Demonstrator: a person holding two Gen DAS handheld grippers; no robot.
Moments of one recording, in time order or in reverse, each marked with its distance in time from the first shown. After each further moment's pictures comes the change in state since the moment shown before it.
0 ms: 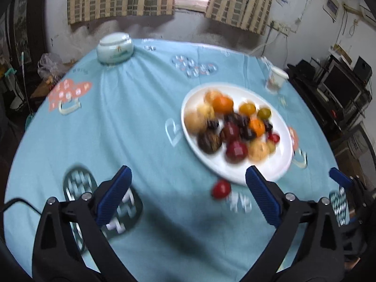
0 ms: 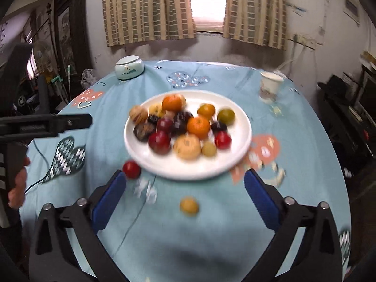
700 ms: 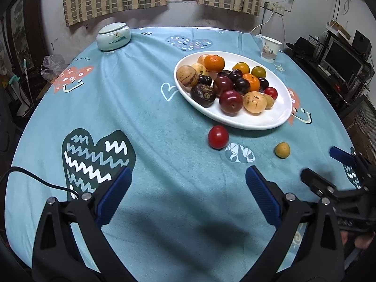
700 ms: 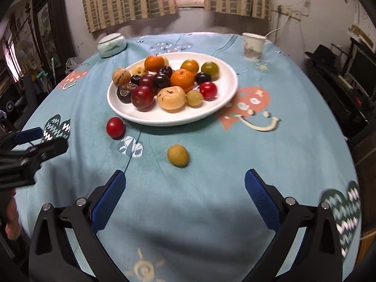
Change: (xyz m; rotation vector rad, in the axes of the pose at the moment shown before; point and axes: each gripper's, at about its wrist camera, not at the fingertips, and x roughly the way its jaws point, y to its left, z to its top) left arm -0.003 -0.020 -0.061 0.080 0.033 0.067; right arm 0.027 -0.008 -0.034 0.068 0.141 -0.043
